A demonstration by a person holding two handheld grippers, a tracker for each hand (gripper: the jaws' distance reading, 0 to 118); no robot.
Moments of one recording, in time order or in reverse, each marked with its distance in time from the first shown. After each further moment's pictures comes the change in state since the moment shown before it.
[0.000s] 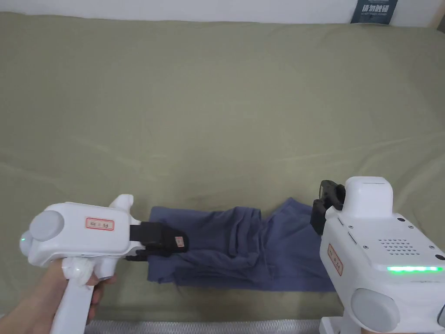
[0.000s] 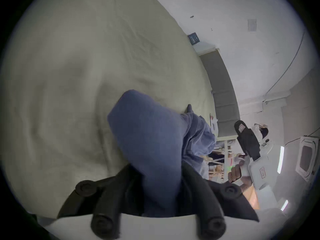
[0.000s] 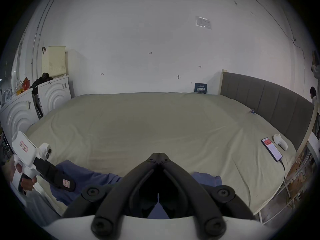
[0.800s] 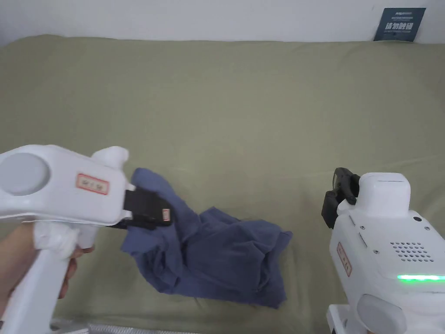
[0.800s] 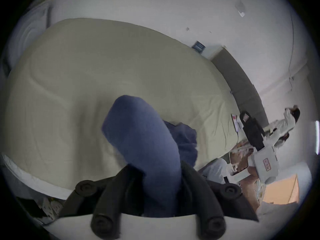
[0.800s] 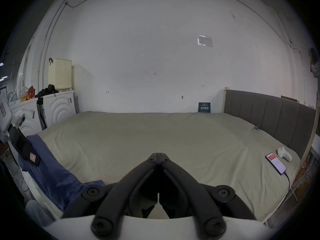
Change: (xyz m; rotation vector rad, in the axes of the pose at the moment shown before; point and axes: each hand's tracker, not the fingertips) left arm 0.122 0.013 0.060 0.073 0.342 -0.259; right arm -0.011 0.019 0.000 0.172 0.021 0.014
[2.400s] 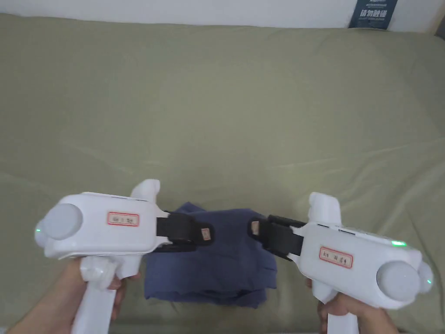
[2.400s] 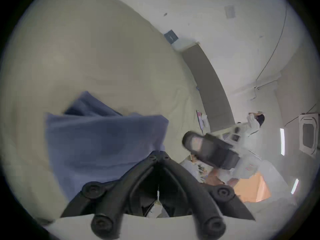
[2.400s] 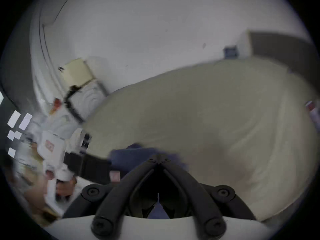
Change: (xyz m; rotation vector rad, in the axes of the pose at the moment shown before) left arm -0.032 -0.025 -0.085 0.012 -0.388 0.114; right arm 0.021 -0.053 -0.063 -0.604 0.680 -0.530
